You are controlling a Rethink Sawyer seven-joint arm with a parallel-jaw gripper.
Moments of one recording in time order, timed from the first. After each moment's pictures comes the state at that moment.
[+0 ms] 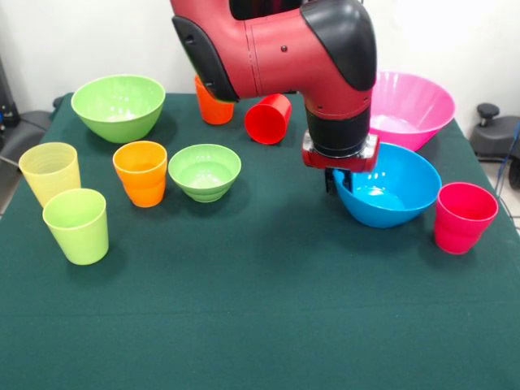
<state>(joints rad) -0.39 -0.39 0.35 1.60 -0.32 0.59 2.17</state>
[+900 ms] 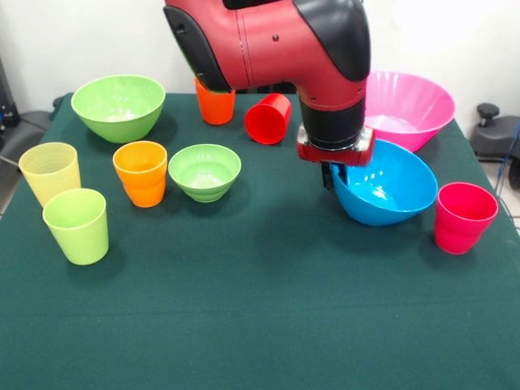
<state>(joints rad) -0.42 -0.42 0.36 1.63 -0.32 0.59 2.17</state>
